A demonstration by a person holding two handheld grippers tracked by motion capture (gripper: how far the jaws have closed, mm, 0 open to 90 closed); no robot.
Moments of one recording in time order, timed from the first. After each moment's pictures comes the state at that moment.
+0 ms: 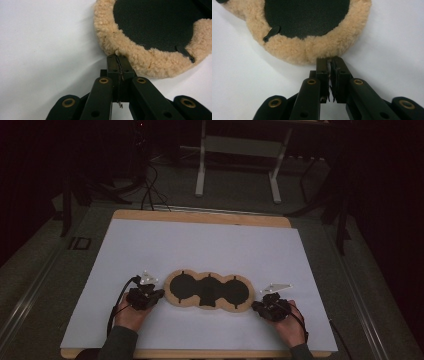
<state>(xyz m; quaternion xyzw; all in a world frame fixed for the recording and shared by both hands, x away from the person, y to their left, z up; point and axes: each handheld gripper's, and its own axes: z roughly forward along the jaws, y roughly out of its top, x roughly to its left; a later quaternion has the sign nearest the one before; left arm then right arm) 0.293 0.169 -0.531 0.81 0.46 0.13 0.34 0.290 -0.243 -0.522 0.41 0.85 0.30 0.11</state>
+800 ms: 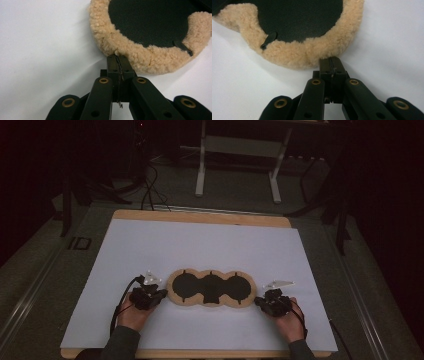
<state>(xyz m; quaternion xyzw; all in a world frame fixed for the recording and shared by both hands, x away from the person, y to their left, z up) 0.295 0.162 -0.531 0.82 0.45 0.13 0.34 0.302 -0.250 -0.526 0.44 0.83 0.31 0.12</state>
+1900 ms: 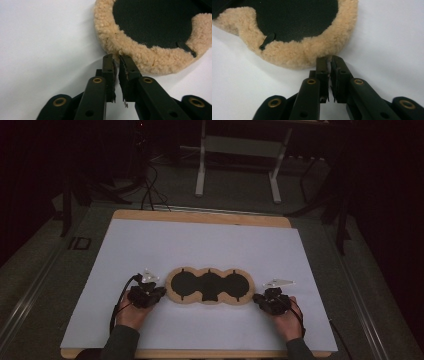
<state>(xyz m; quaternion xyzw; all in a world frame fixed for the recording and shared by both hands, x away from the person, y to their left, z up) 0.297 0.167 -0.529 0.81 0.46 0.15 0.34 0.306 -0.249 -0.527 0.45 0.82 0.33 0.14</state>
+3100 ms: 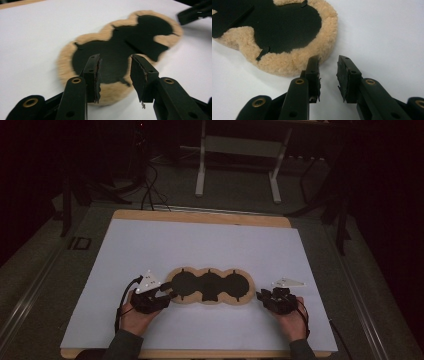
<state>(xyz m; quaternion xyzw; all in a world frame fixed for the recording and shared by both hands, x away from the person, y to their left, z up) 0.271 0.148 -0.504 0.79 0.36 0.16 0.47 0.303 -0.265 -0.519 0.45 0.80 0.37 0.16</state>
